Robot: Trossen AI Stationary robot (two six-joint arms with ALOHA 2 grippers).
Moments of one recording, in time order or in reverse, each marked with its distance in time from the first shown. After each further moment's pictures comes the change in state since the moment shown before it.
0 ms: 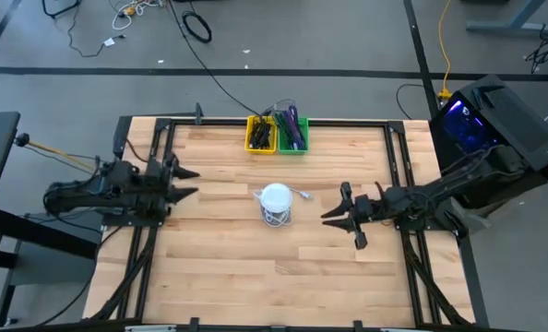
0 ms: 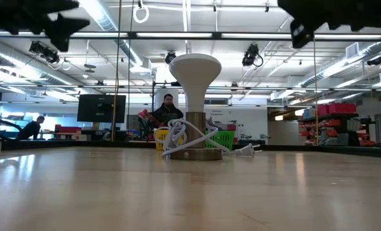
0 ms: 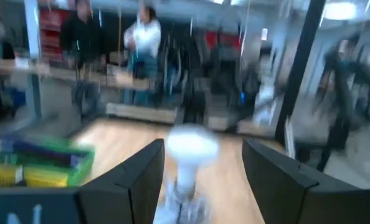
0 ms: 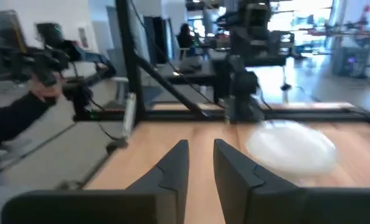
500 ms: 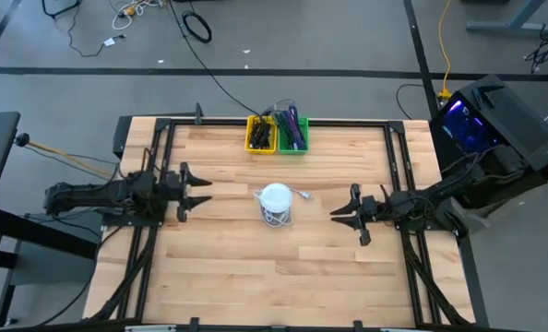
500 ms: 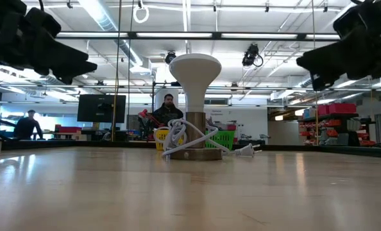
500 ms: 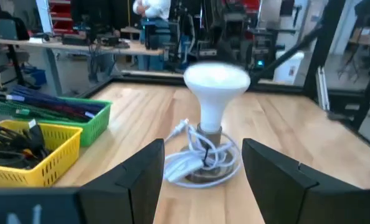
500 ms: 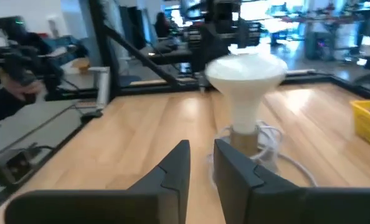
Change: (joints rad) left arm 0.000 0.009 -0.234 0.093 -0.044 0.085; right arm -0.001 0.008 -0.321 0.295 0.087 0.028
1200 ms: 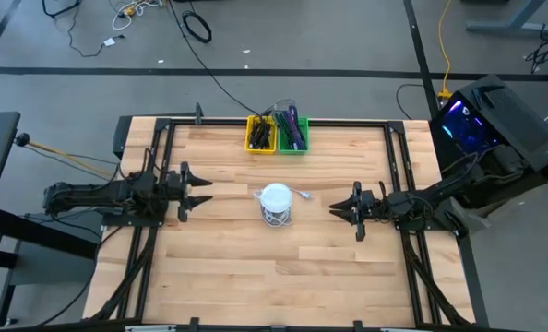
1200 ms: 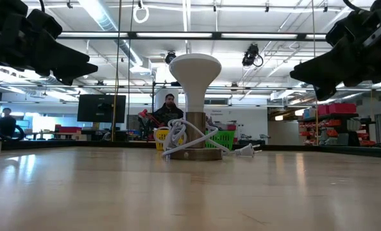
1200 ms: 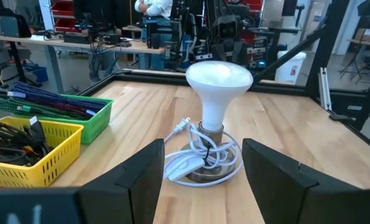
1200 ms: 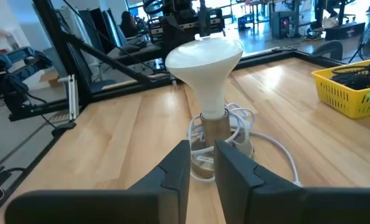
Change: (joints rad) left arm 0.001 0.015 -0.004 0.018 -0.004 -0.009; right arm -0.001 0.007 0.000 -0.044 0.134 0.143
